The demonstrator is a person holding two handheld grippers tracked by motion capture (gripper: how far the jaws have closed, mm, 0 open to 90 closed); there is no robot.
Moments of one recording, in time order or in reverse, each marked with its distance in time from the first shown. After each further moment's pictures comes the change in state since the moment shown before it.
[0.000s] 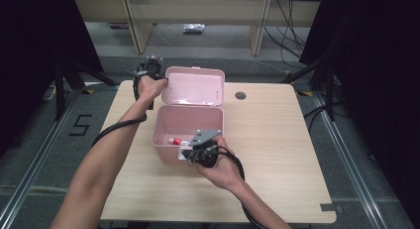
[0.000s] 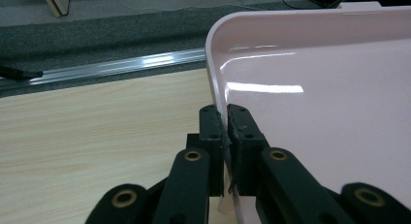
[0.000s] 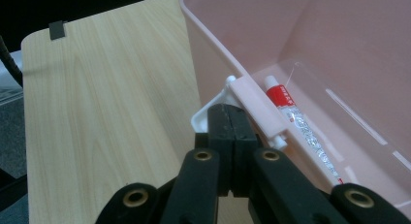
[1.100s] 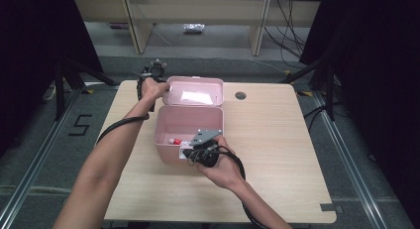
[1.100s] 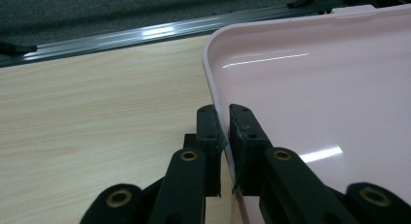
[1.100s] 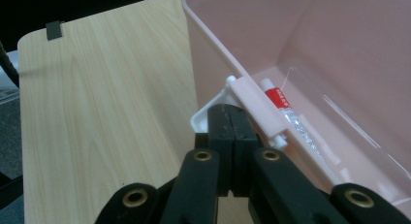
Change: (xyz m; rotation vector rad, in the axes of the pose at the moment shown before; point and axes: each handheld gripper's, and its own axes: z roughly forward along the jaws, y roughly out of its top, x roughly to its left) left arm 0.002 -0.007 0.028 0.117 0.017 0.016; right arm -0.002 0.000 -0.001 -0.006 -0.009 -0.012
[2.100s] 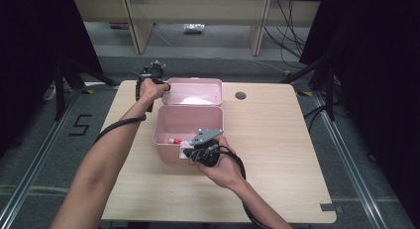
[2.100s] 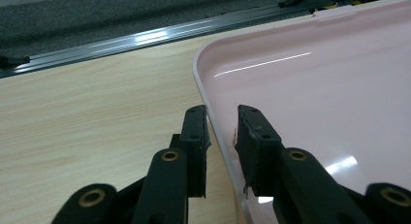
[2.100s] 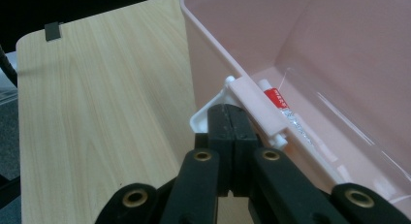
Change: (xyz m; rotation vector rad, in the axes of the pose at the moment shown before) left arm 0.008 -0.004 0.005 0.001 -0.027 0.051; right arm -0.002 -0.001 -0.001 -0.008 -0.002 -0.004
